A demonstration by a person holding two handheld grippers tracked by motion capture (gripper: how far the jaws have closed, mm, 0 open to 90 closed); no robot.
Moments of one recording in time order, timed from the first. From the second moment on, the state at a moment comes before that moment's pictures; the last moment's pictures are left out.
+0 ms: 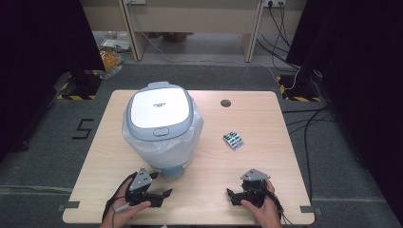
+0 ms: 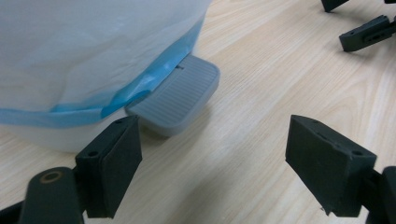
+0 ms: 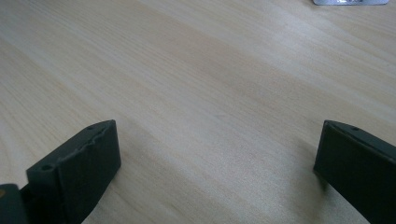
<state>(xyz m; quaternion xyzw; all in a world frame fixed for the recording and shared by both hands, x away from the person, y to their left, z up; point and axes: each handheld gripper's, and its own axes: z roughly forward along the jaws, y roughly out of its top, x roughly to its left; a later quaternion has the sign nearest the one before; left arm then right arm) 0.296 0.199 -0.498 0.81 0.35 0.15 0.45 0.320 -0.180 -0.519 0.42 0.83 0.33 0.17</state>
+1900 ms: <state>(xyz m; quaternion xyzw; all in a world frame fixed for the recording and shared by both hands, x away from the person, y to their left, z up) 0.300 0.147 -0.520 0.84 0.26 0.23 0.42 0.320 -0.180 -0.519 0.42 0.83 0.33 0.17</state>
